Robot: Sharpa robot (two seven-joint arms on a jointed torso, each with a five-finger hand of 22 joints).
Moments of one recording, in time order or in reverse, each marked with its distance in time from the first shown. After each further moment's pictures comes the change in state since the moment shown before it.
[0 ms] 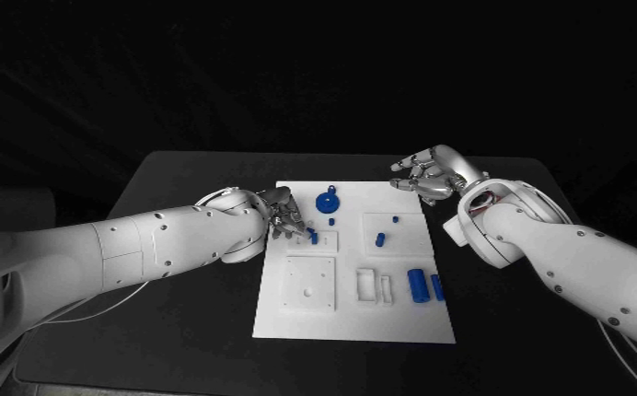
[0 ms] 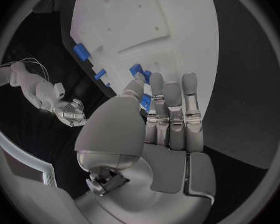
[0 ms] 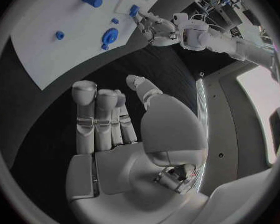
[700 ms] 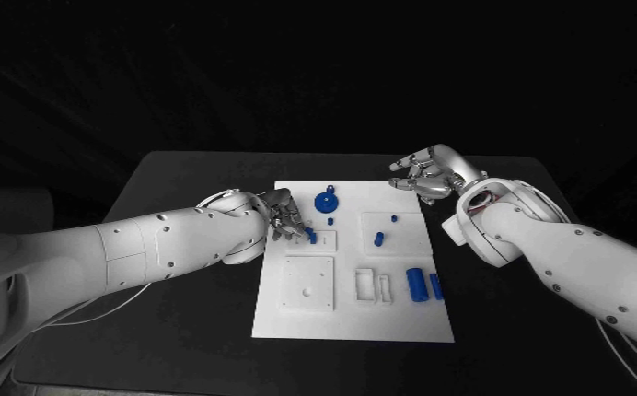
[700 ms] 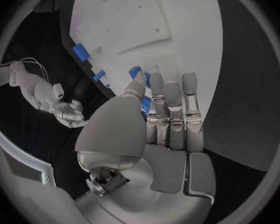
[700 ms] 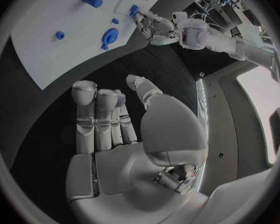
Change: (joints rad) left arm -0.011 0.015 0.001 -0.019 0.005 0.000 0.000; left_hand 0.043 0.033 0.020 -0.041 0.000 -0.014 0.008 -0.001 -0.001 -0.002 0.002 0.005 0.002 0.000 0.000 0.000 -0.001 0.000 0.007 0.000 -0.008 0.000; right arm 0.000 0.000 0.000 0.000 -0.001 0.000 0.000; right_hand 0.000 0.000 0.000 0.000 0.000 0.000 0.000 0.000 0.000 0.000 0.000 0.000 0.000 0.000 0.000 0.000 0.000 0.000 0.000 0.000 0.000 0.000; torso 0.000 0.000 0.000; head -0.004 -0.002
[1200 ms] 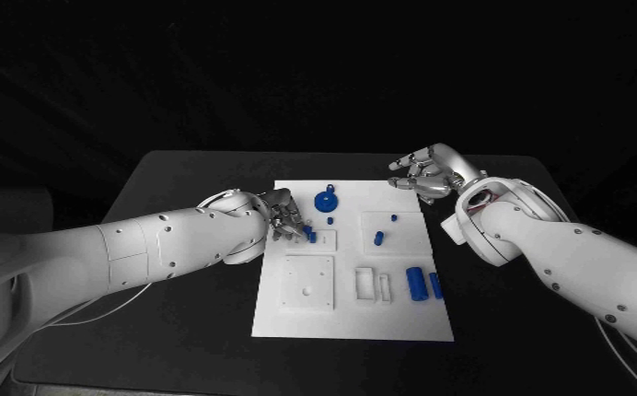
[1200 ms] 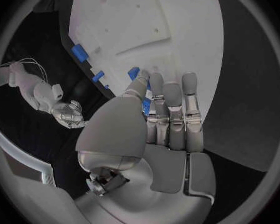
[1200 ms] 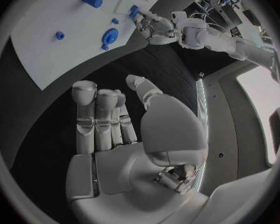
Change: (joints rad) left arm -0.004 0.008 0.000 -0.012 0.000 -0.001 0.002; left_hand -0.010 -0.008 -0.023 -0.008 0.000 -0.024 0.004 -0.006 -0.003 -0.002 0.002 0.005 0.002 0.004 0.004 0.004 -0.001 0.000 0.000 0.000 0.000 0.000; right arm 0.000 0.000 0.000 0.000 0.000 0.000 0.000; right_hand 0.000 0.000 0.003 -0.003 0.000 0.000 0.000 0.000 0.000 0.000 0.000 0.000 0.000 0.000 0.000 0.000 0.000 0.000 0.000 0.000 0.000 0.000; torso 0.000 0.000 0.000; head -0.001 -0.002
